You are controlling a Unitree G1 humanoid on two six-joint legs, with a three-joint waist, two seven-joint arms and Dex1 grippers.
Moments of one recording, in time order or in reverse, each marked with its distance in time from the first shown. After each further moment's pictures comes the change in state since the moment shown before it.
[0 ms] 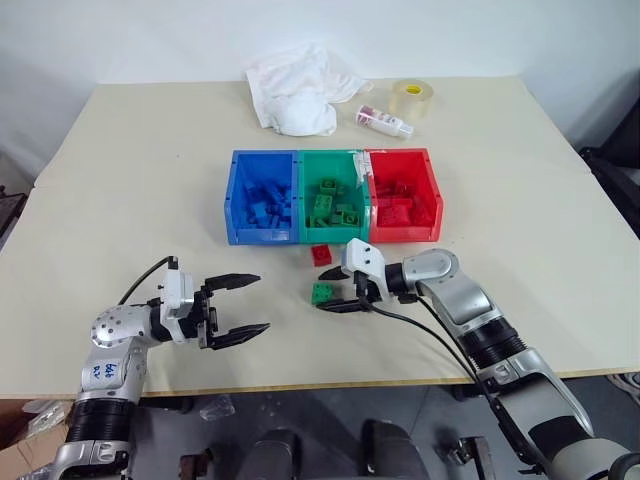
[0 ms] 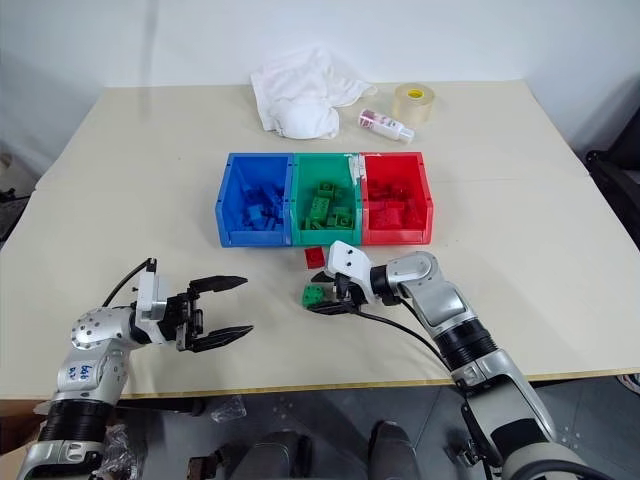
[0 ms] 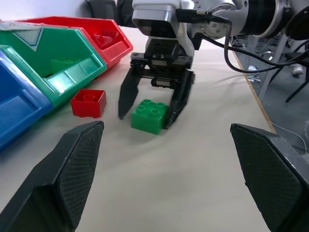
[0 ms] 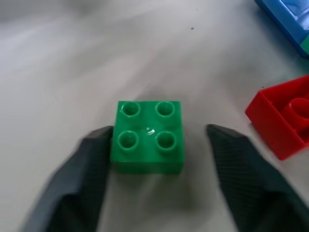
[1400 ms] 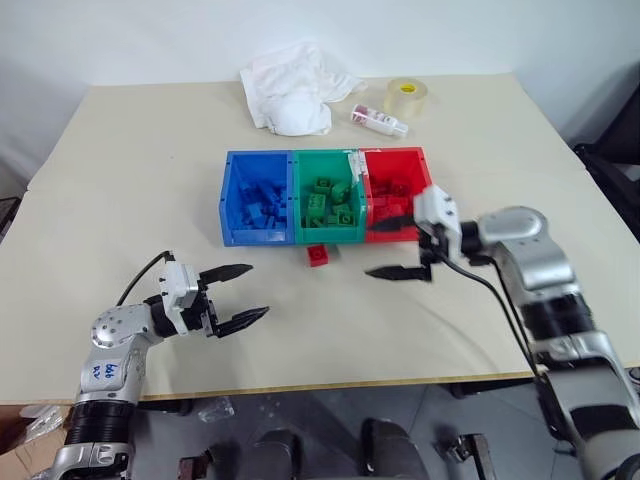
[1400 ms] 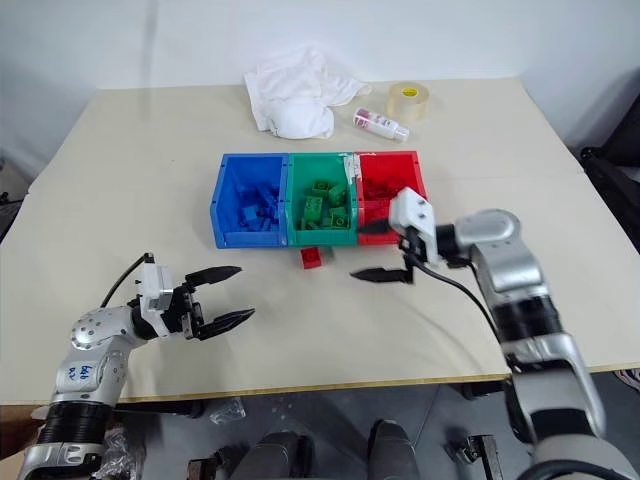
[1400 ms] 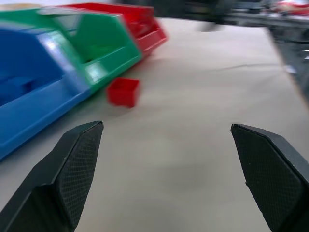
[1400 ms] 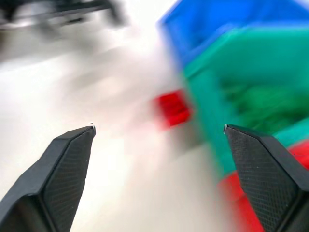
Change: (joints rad) left arm 0.028 0.009 0.027 -0.020 0.039 0.043 0.189; right arm -0.004 -0.266 -0.242 -0.060 0.194 0.010 0.269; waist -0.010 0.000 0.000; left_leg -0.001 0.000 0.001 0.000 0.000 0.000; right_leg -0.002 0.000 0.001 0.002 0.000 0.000
